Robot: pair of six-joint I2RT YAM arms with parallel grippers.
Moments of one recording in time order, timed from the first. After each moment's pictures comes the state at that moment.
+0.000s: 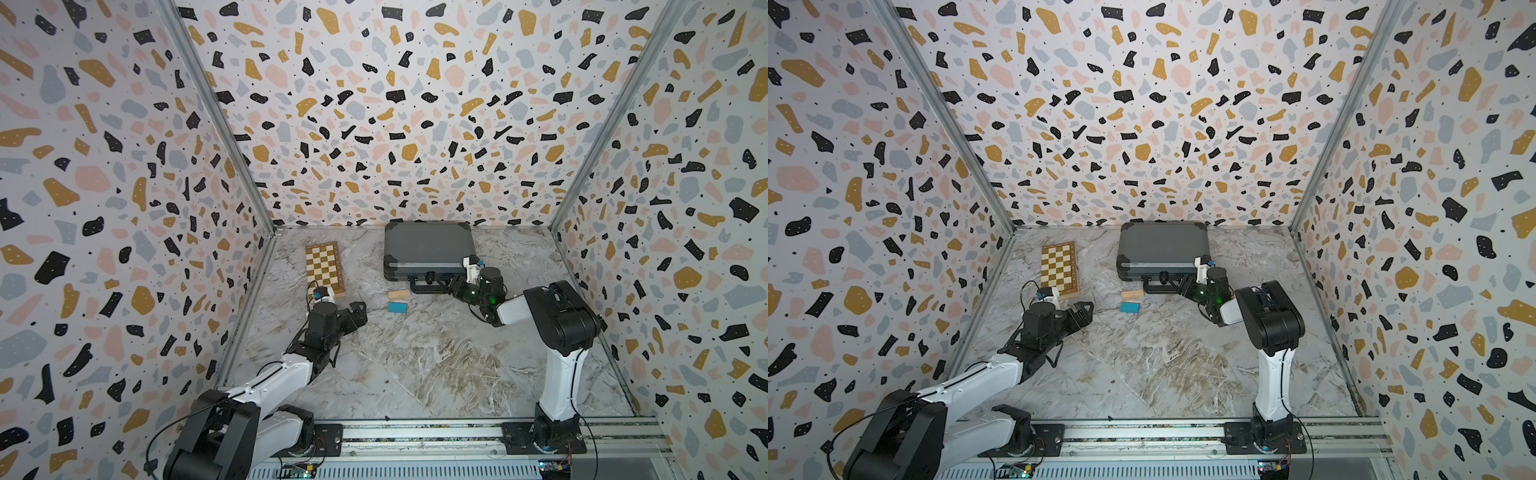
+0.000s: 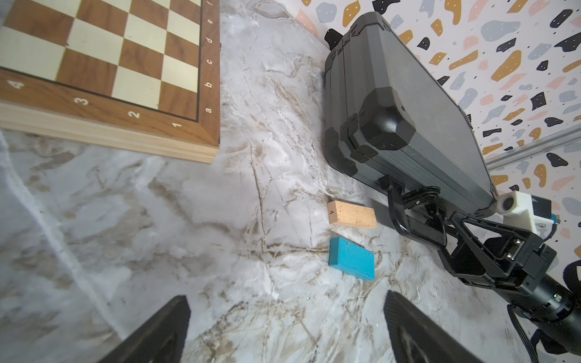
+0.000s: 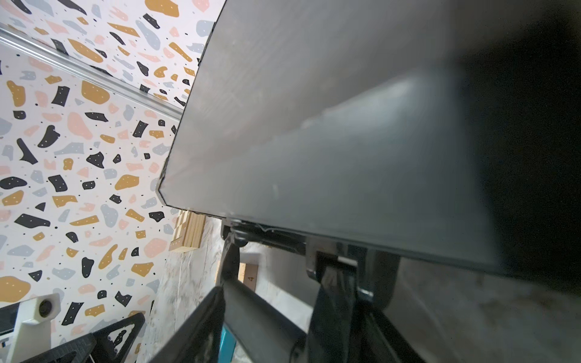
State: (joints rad) left arm -0.30 1.14 0.36 0.26 0.02 -0.69; right arm 0.32 2.02 0.86 0.79 -0.53 0.80
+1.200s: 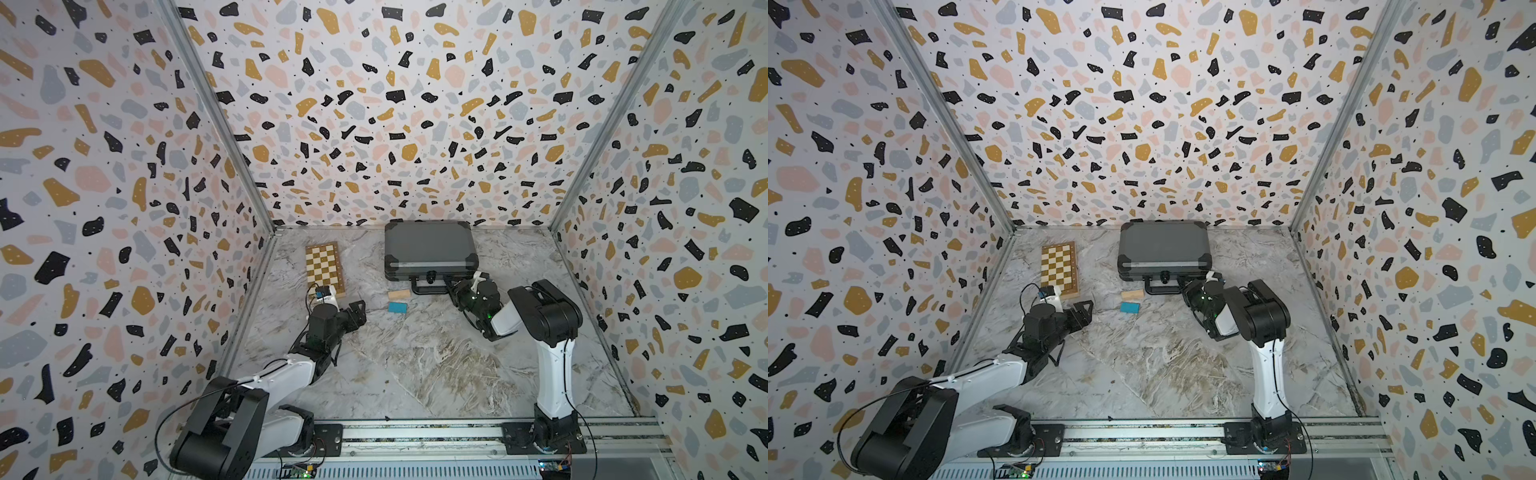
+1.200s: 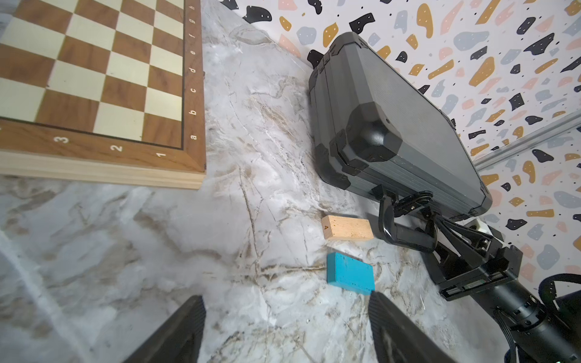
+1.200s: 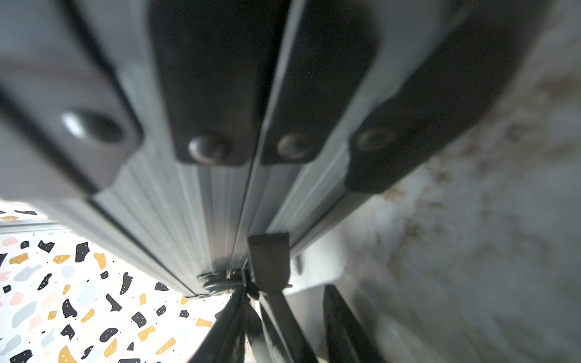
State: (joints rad) left arm -0.31 1.23 0.32 0.45 0.02 -0.61; right arm 0.36 2.15 0.77 1.13 -0.27 1.37
